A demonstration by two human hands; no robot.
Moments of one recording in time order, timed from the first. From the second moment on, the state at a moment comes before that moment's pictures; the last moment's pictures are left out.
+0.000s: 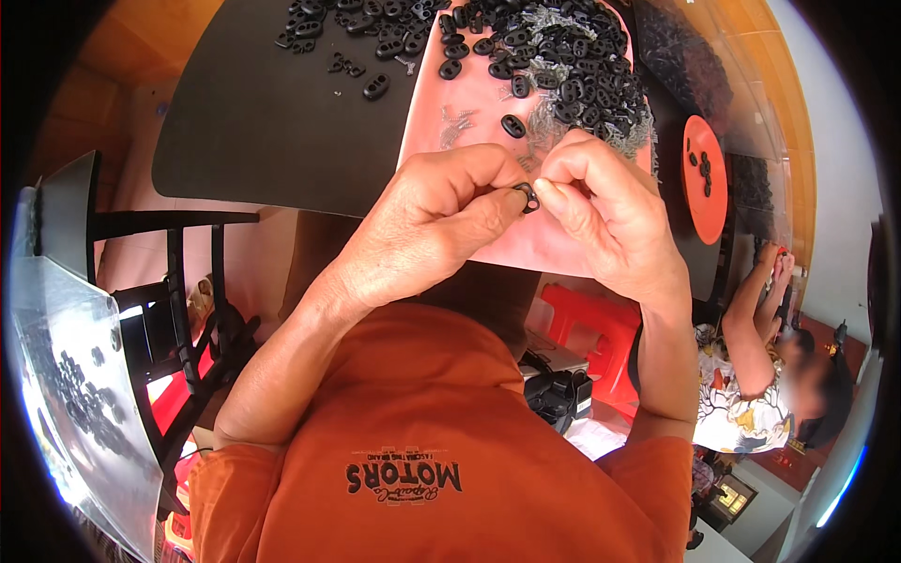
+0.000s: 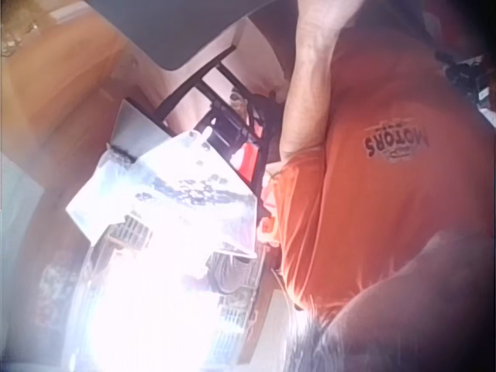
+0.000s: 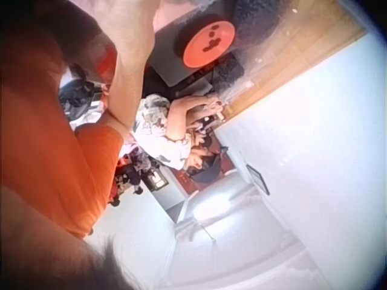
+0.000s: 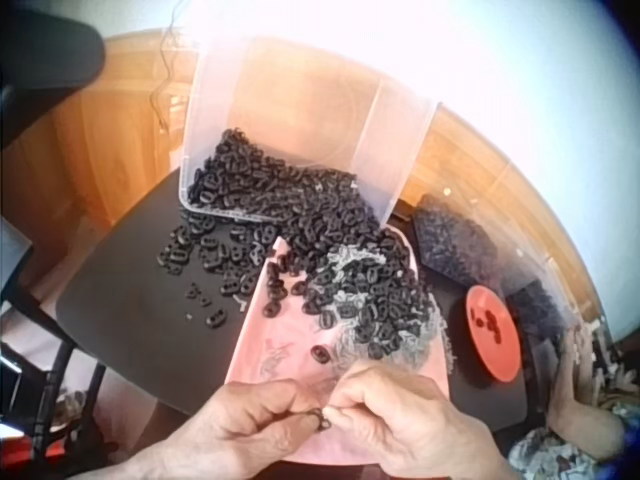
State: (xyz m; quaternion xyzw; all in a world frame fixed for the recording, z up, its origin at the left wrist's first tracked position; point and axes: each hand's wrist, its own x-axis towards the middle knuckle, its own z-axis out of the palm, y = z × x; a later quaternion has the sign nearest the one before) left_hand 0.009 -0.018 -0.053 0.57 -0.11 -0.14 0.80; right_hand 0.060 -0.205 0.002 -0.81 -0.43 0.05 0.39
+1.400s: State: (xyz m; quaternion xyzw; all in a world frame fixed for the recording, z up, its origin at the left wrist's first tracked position) left_hand 0.006 -0.020 -0.058 0.67 -0.17 -0.05 0.72; right_hand 0.129 -0.152 -0.022 -0.88 -0.46 -0.05 0.08
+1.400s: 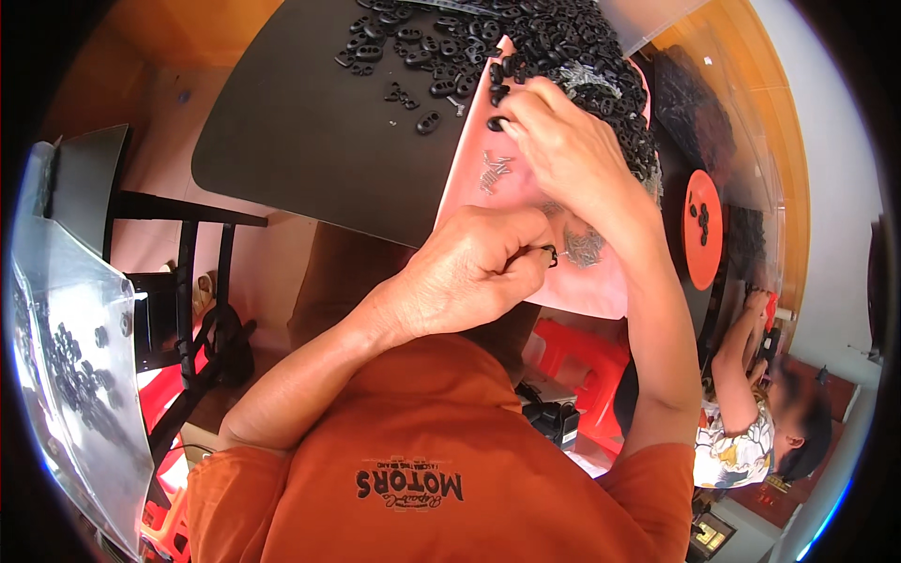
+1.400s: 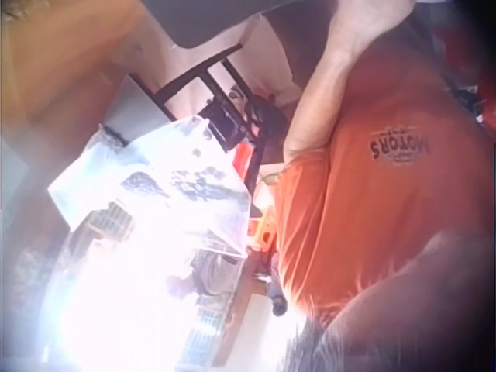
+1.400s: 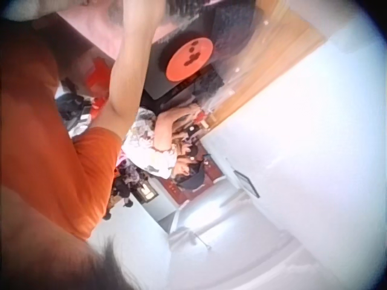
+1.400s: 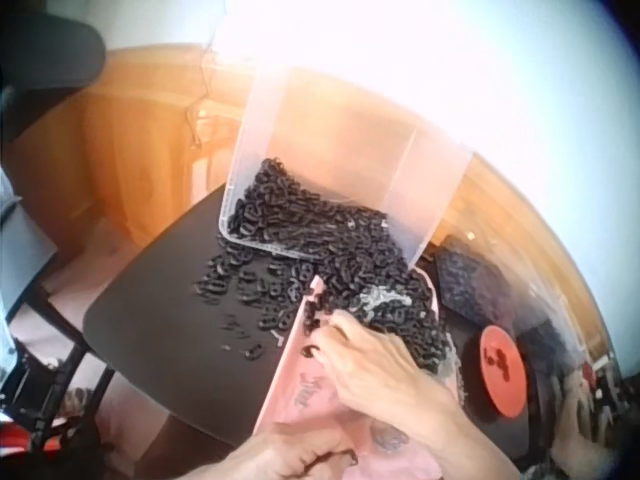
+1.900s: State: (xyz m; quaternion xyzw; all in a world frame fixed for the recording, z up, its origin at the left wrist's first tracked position) left_hand 0.004 -0.019 -0.058 0.66 -0.18 -0.01 0.73; right_hand 0.118 -0.153 -0.017 -0.88 -0.47 -0.02 0.12
